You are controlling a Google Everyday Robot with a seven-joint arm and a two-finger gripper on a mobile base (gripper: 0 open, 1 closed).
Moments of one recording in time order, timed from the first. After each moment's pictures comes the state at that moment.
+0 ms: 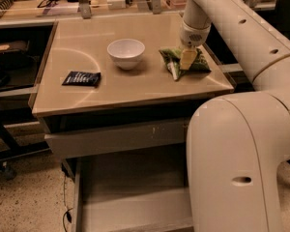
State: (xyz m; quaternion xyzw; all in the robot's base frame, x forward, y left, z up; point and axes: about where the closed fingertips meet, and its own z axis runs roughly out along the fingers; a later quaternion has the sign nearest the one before) arm 0.744 -0.150 0.832 -0.68 0.73 -0.04 0.10
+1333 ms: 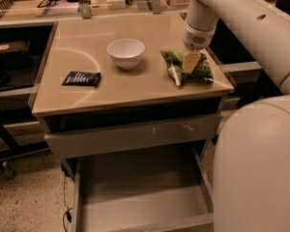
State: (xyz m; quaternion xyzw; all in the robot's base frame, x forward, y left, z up) arm 0.705 -0.151 0.848 -0.65 0.75 -0.05 0.11
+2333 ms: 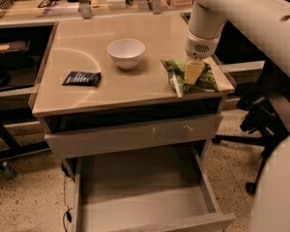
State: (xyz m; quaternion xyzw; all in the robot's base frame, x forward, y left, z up) arm 0.648 -0.151 0.852 -0.64 0.76 -0.05 0.09
